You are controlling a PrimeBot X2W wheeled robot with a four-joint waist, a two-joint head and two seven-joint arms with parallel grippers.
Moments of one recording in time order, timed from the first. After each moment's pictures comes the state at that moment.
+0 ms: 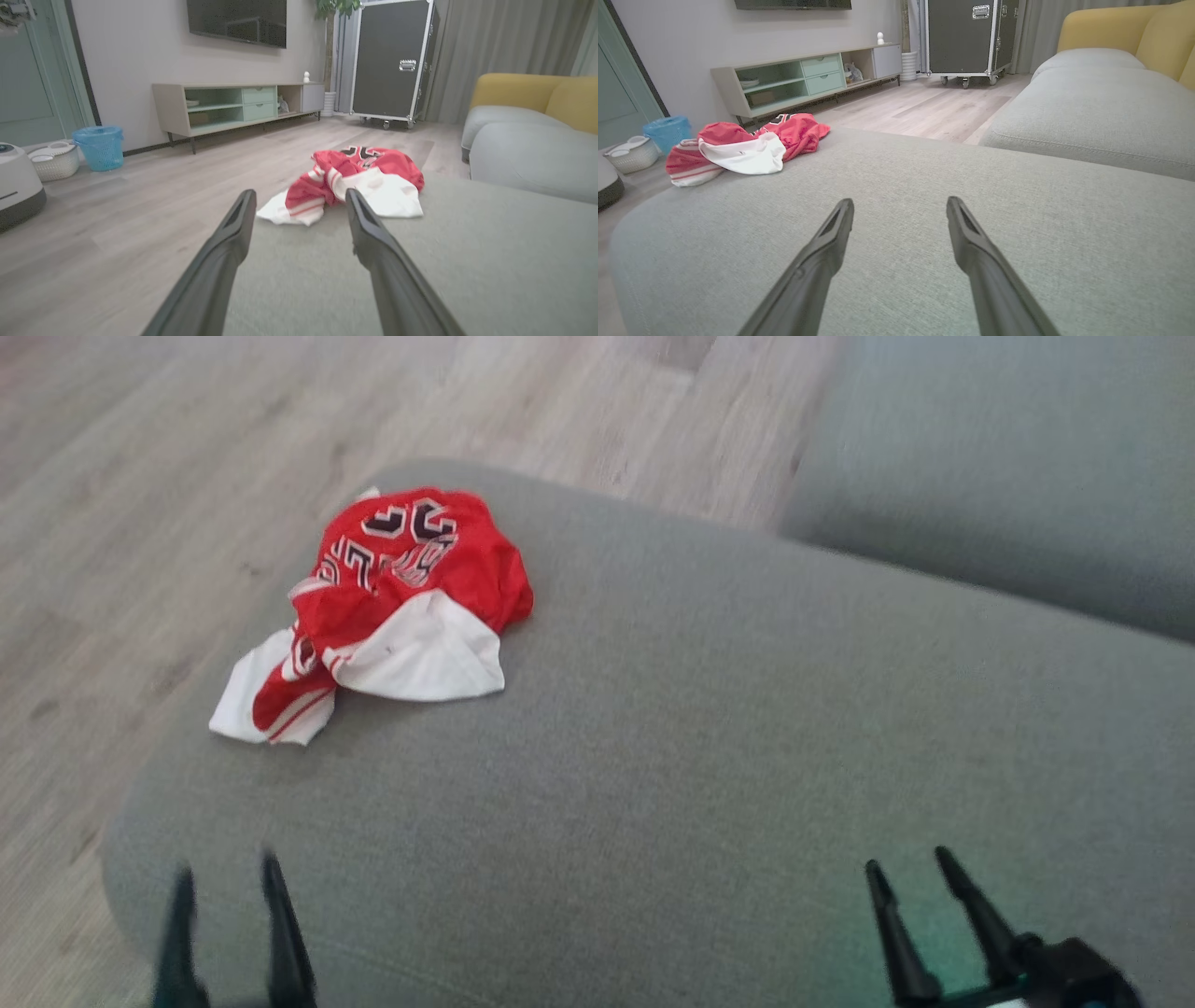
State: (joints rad) left arm 0.29 0.06 -0.02 0.01 -0.11 0.14 -0.26; right arm 0.24 -0.09 0.15 0.16 0.18 0.13 -0.25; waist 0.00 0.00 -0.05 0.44
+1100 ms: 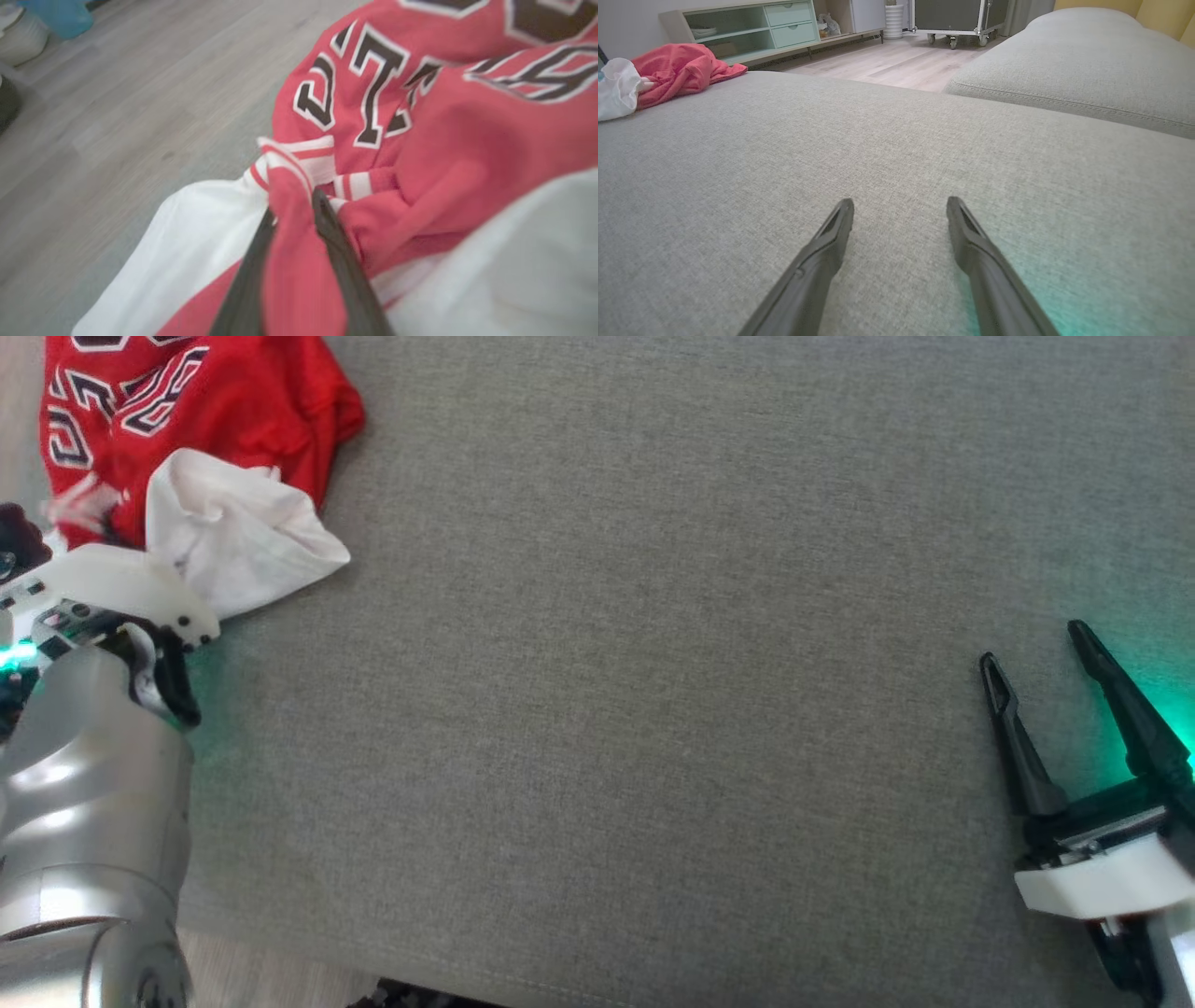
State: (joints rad) left arm -0.95 0.20 0.15 1.22 -0.27 0.06 -0.04; right arm 0.01 -0.36 0.09 -0.02 0.12 0.13 -0.26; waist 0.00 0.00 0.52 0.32
